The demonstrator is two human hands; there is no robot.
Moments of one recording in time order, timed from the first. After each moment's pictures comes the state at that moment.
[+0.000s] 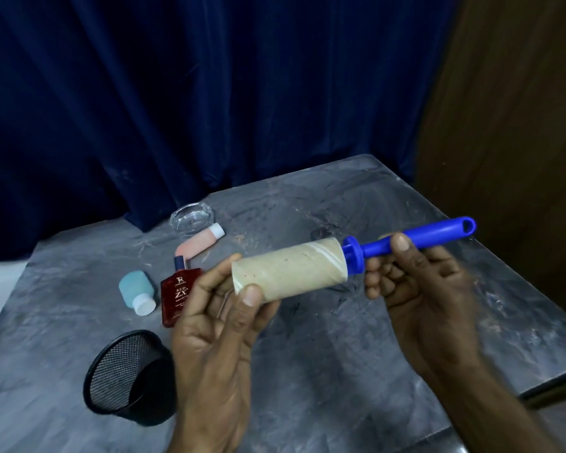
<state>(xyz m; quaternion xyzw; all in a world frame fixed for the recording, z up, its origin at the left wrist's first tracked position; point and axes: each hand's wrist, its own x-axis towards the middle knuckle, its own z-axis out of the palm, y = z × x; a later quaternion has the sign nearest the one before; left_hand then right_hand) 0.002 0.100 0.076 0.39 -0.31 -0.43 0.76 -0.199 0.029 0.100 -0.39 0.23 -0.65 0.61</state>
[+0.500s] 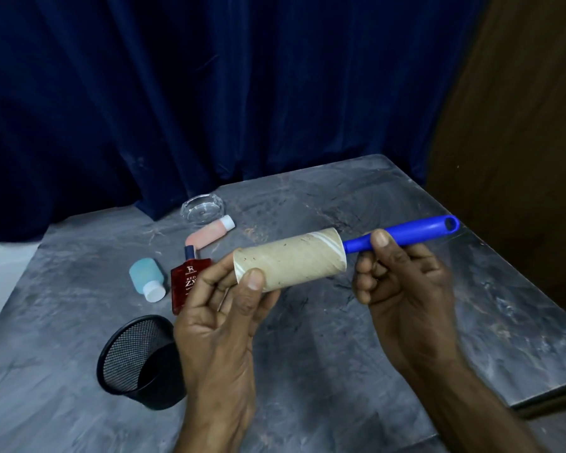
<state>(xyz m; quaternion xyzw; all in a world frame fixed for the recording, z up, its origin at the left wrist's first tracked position) 0.000 0.100 0.080 0.41 -0.25 -0.39 0.78 -0.167 0.032 0.100 -0.37 0.25 -0.62 0.64</state>
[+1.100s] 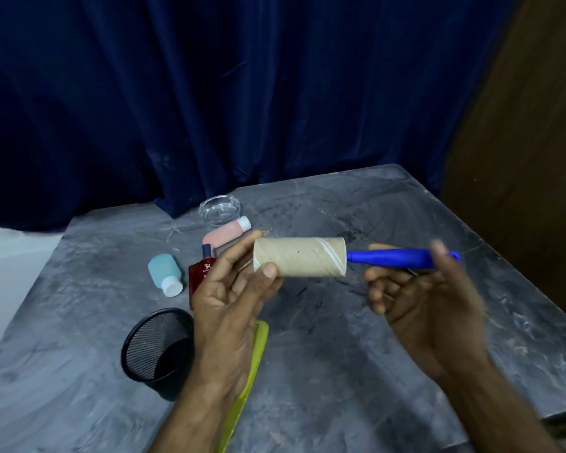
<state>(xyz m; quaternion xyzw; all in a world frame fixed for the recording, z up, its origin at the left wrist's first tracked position) 0.033 0.086 0.072 0.39 -0.30 -0.43 0.76 -0.189 0.020 0.080 -0.36 0.21 -0.52 0.74</state>
